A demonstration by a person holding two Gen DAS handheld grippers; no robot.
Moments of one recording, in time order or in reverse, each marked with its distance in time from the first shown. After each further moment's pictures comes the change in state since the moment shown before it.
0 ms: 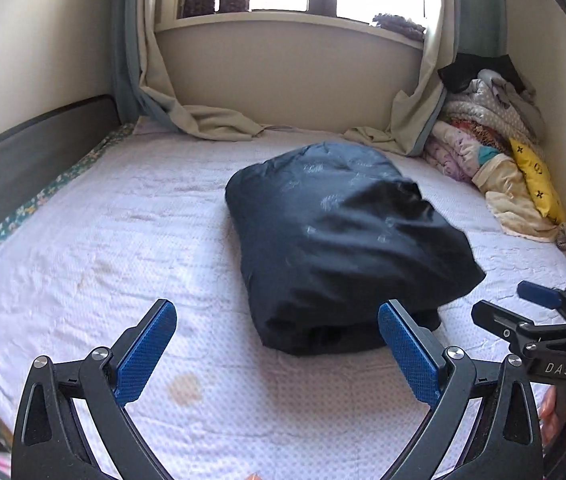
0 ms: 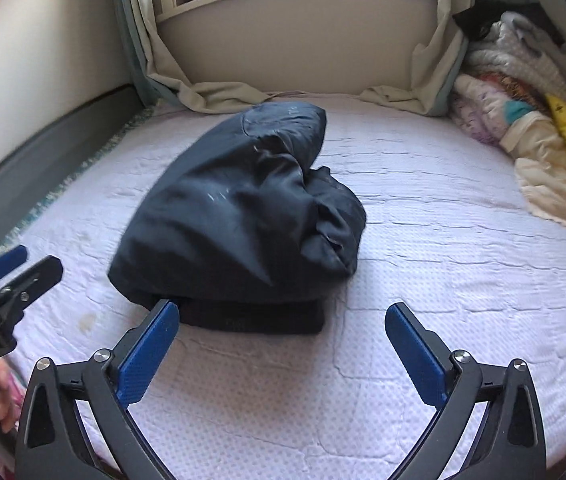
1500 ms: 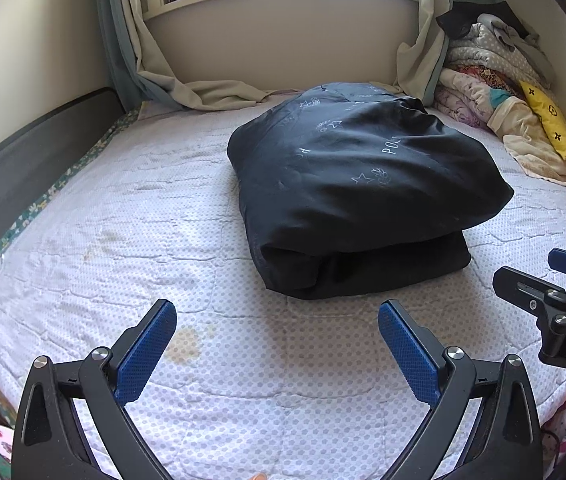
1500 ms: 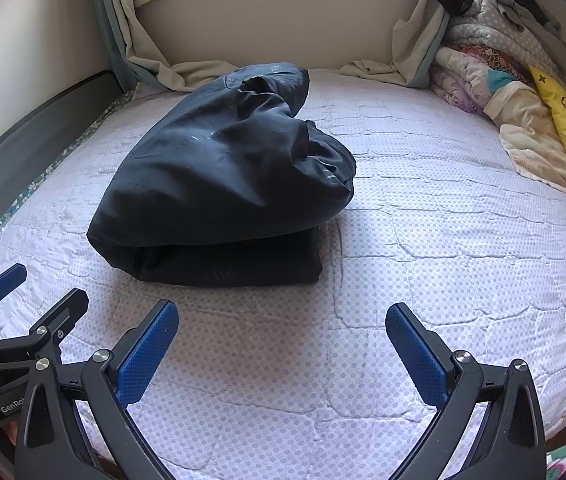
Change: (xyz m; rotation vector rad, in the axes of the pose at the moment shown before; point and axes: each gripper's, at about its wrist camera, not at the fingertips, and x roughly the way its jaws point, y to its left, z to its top) left arm 0.024 -0.021 -0.043 0.100 0.090 0.092; right arm 0.010 0.001 -0.035 0.056 0.064 -0.044
